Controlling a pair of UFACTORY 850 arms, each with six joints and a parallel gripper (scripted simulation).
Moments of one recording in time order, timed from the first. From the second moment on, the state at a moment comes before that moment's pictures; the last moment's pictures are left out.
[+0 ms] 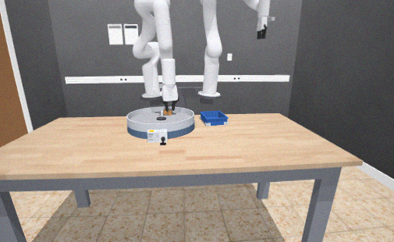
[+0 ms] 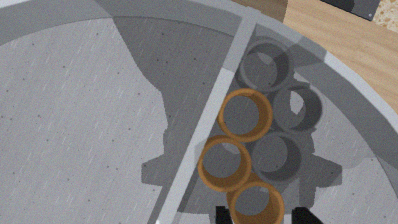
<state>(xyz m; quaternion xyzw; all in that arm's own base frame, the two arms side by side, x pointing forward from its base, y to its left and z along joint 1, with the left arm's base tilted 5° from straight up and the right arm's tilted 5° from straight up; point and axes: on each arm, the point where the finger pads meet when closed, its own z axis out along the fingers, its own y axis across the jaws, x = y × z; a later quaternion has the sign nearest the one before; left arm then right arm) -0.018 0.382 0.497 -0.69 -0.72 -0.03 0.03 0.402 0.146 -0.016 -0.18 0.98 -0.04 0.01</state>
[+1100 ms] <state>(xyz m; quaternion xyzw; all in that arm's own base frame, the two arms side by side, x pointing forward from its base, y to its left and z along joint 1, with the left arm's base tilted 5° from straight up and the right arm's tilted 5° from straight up) -0.018 0.382 0.497 -0.69 -0.72 -0.03 0.03 0.403 0.145 -0.039 -0.18 0.98 -0.04 0.00</state>
